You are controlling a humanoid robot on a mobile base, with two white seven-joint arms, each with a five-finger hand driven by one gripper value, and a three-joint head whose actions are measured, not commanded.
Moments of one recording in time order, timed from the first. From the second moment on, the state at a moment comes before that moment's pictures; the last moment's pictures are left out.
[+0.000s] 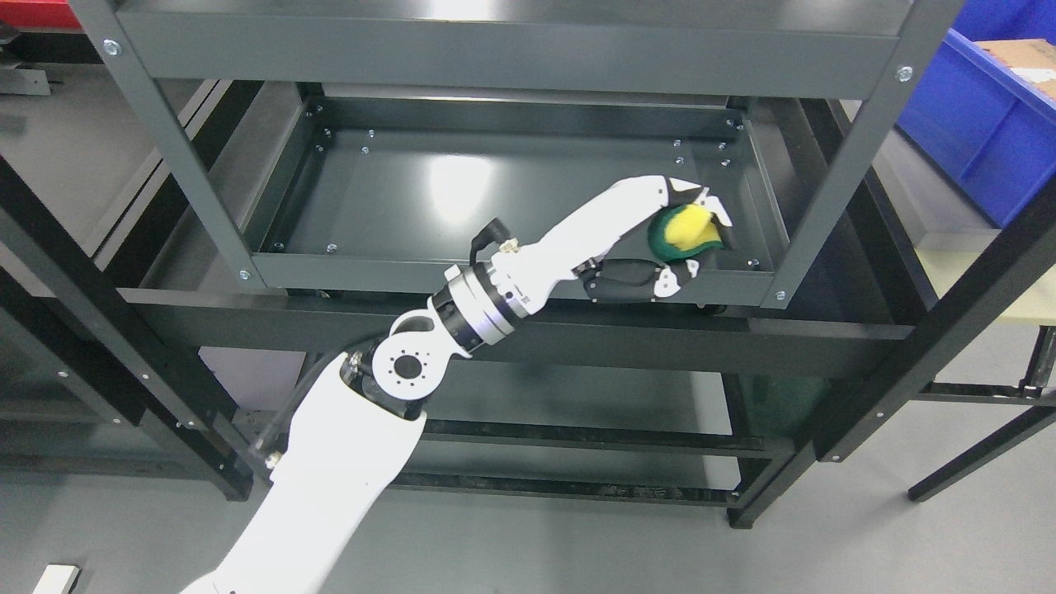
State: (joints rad) left arm -0.76 0.00 -0.51 -1.48 -0.18 -0.40 -0.43; right arm -0.07 0.00 -0.21 0.00 -0.11 0.08 -0.04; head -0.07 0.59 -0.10
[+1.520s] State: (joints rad) left arm -1.07 0.14 -0.13 -1.51 -0.74 -0.79 -0.69; right arm -0.07 0.00 -0.21 0.00 -0.11 0.08 -0.04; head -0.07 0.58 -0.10
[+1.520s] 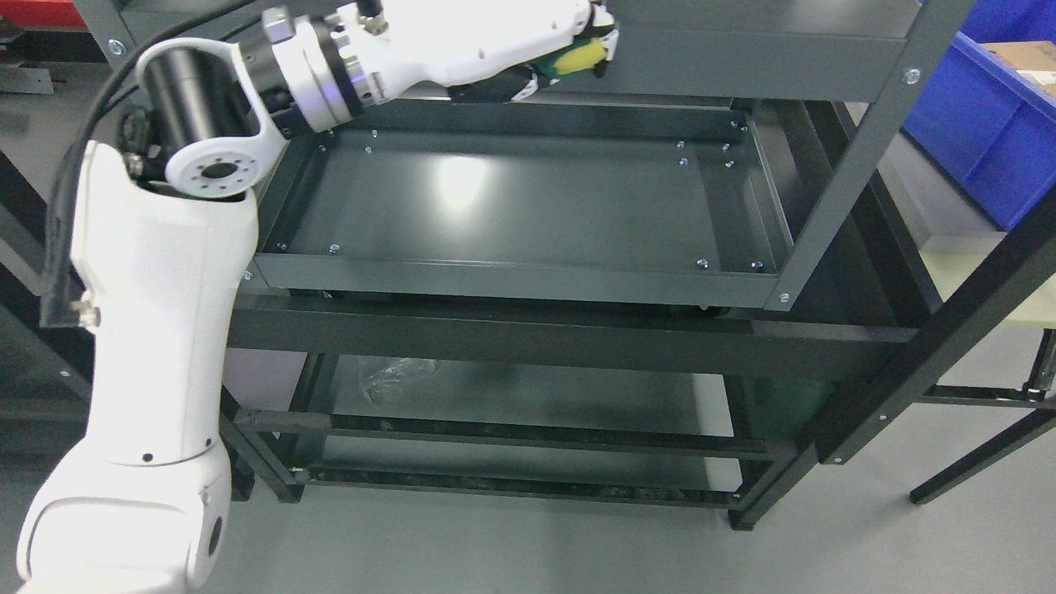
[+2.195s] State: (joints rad) left arm -0.77 0.52 0.20 -1.52 -0.40 -0.79 -0.70; right arm -0.07 0.00 -0.21 0.00 -0.11 0.08 -0.04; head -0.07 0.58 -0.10
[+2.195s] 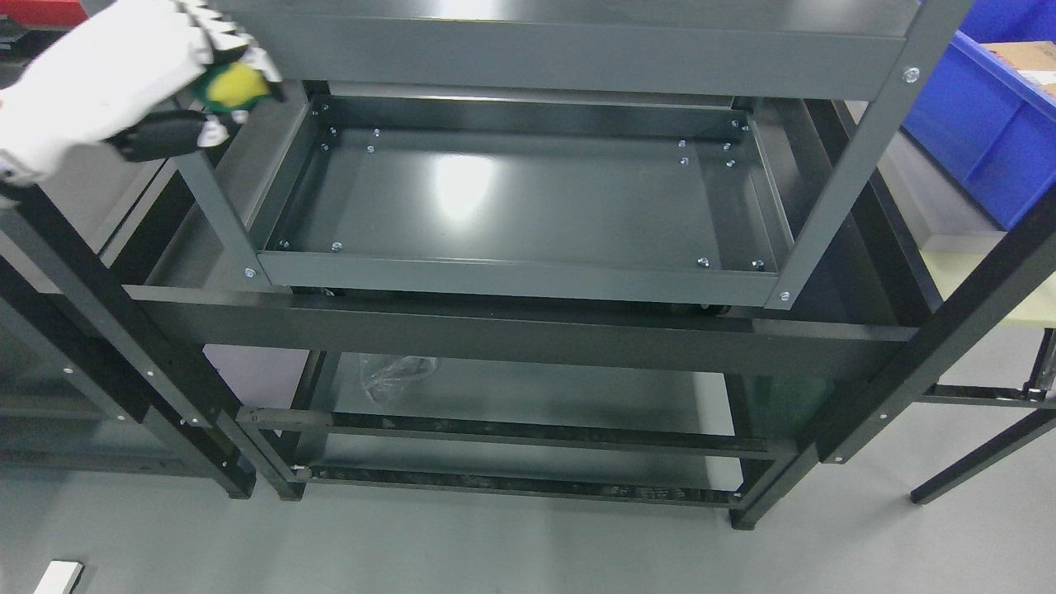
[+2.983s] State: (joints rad) left arm -0.87 0.47 0.12 -1.56 -0.44 -0.78 -0.76; right arm -0.07 0.00 -0.21 0.00 -0.11 0.08 -0.04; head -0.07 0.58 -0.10
